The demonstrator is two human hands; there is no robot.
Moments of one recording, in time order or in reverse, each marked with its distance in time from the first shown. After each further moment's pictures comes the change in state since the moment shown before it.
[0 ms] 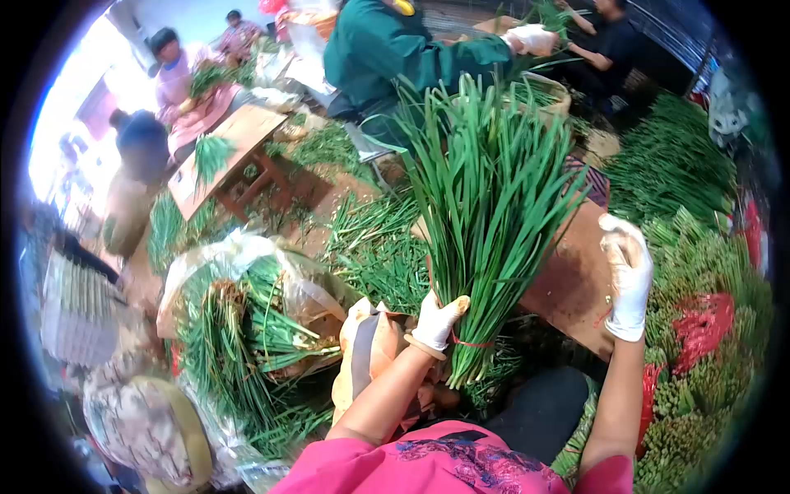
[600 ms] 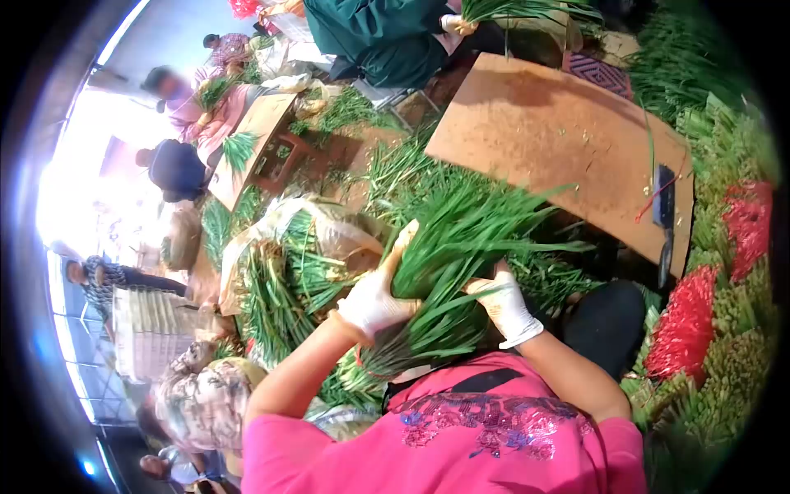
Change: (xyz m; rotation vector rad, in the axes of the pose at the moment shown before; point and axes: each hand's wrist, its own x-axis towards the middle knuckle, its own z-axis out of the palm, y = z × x) left_hand -0.118 0.154 -0.025 1.328 -0.250 -0.246; right_hand -0.207 -0.063 0.138 1.121 -0.195 0.969
